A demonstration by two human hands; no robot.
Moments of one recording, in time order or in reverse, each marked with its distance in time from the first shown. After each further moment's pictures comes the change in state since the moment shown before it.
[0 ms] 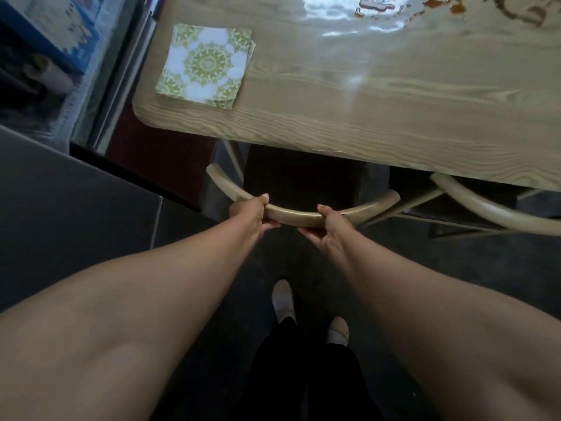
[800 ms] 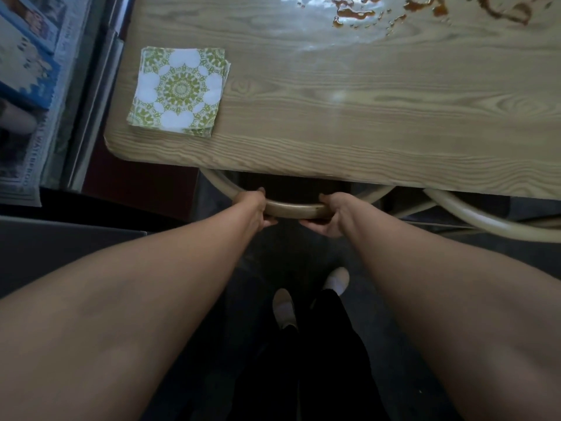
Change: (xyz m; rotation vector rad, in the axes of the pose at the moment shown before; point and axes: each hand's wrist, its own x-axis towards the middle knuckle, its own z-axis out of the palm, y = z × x) left_hand 0.022 0.054 0.059 0.234 0.003 -0.053; right_hand 0.008 -0.085 0.035 -0.232 -0.003 0.159
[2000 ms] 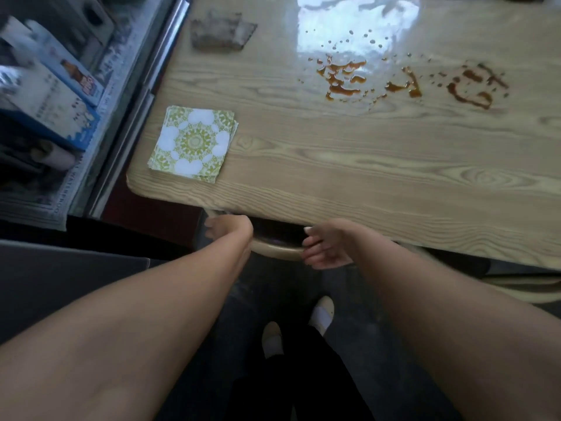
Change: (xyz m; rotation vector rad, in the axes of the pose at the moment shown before) left_hand -0.035 0.034 -0.008 0.126 0.434 0.172; right_hand -0.052 -0.046 -0.022 -0.857 -0.188 -0.061
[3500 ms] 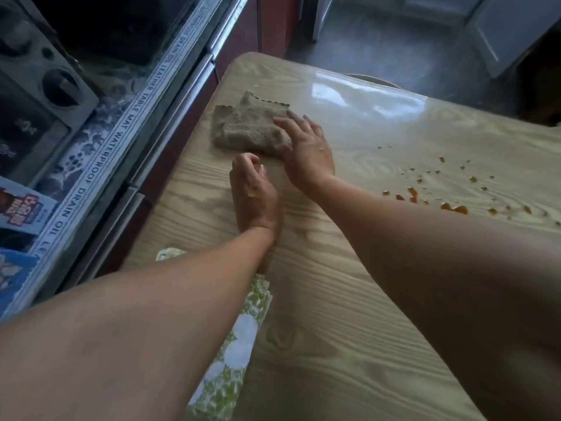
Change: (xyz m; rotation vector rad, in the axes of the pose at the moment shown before) left_hand 0.208 0.332 0.094 -0.215 0.359 1.086; right_hand 0.136 -0.486 -0.004 -0.849 0.880 -1.188
